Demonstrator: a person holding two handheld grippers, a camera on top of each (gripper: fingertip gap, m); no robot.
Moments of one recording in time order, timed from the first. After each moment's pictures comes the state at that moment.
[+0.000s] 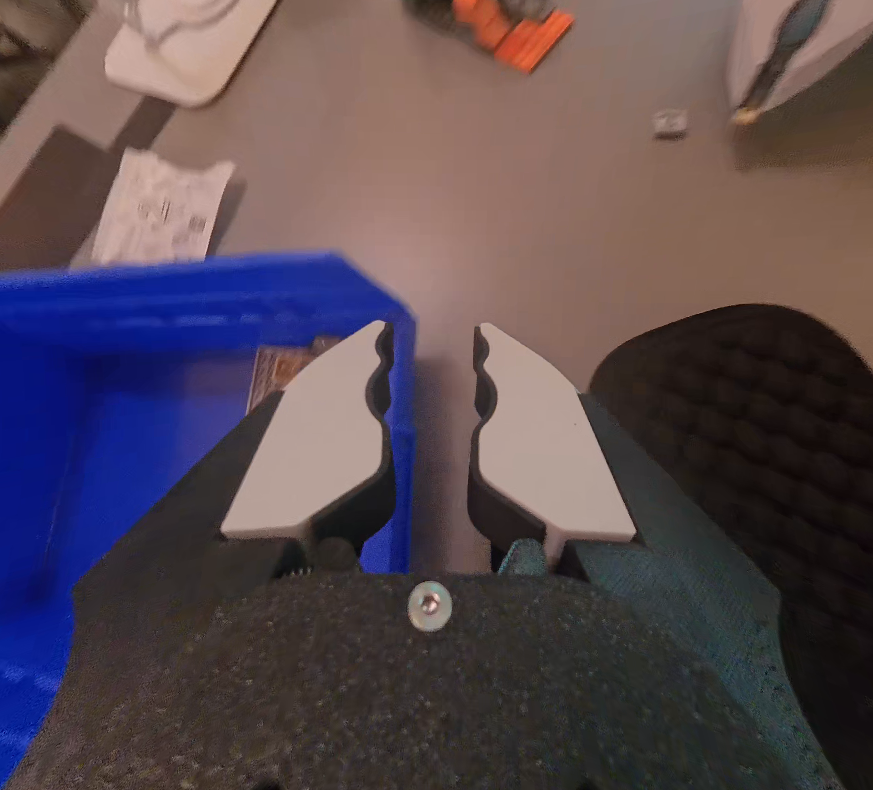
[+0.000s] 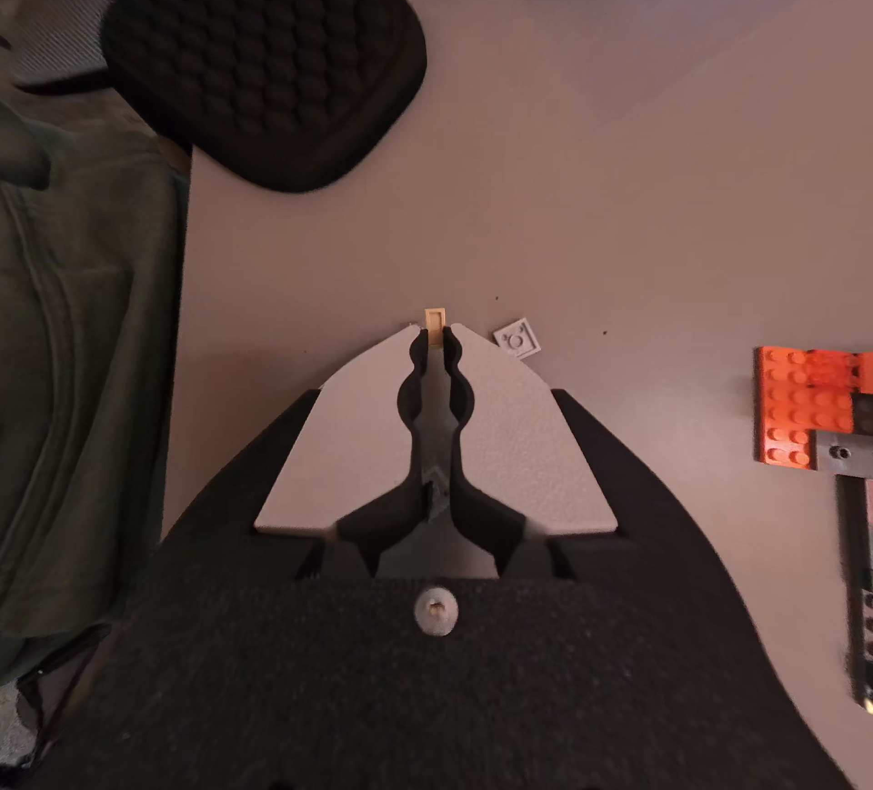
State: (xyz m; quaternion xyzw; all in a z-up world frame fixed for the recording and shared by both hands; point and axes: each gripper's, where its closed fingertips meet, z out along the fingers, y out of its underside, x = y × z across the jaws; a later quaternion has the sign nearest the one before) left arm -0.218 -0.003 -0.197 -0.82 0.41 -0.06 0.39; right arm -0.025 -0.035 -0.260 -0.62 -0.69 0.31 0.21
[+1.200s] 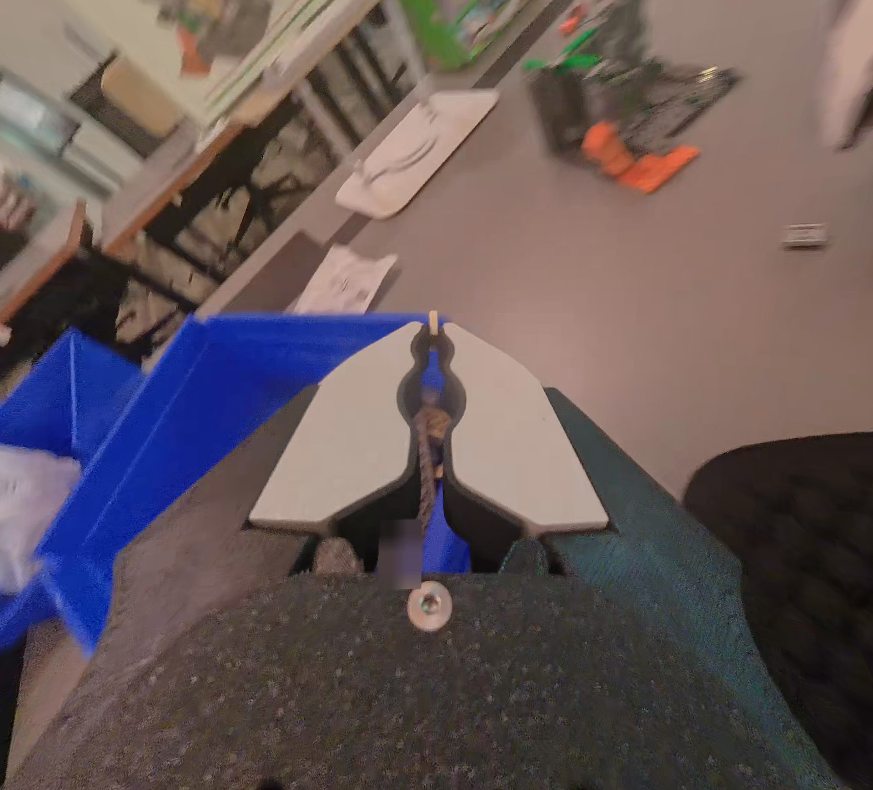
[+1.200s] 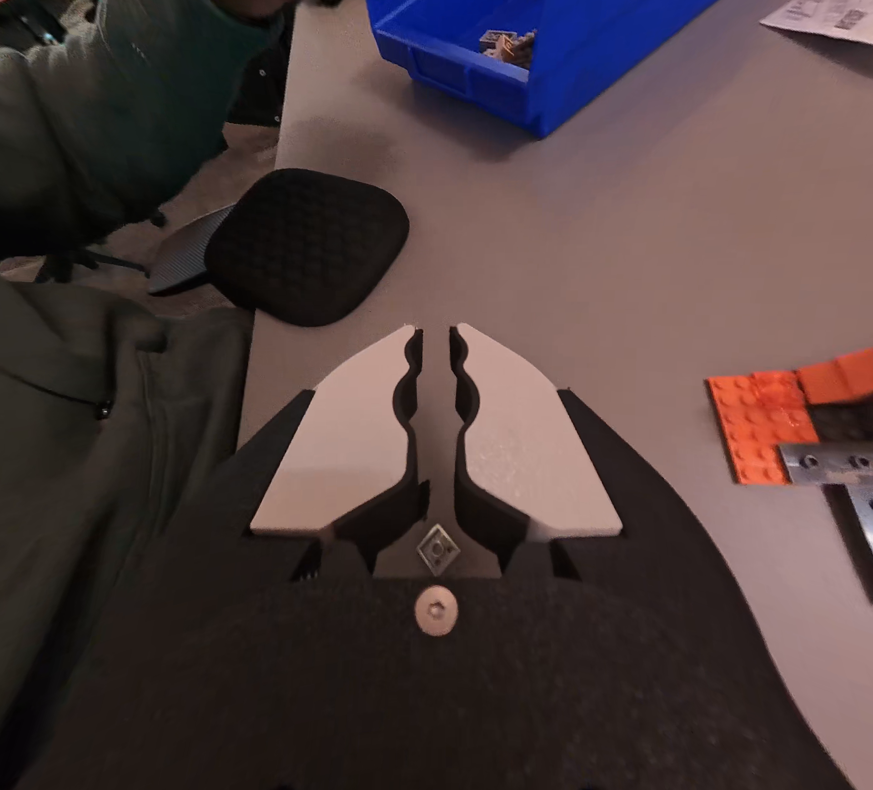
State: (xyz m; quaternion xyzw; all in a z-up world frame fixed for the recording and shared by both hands) left arm -0.228 0.015 -0.152 -0.76 0.34 0.05 0.56; right arm -0.039 -0.015 -0.213 -0.64 -0.57 0.44 0.26
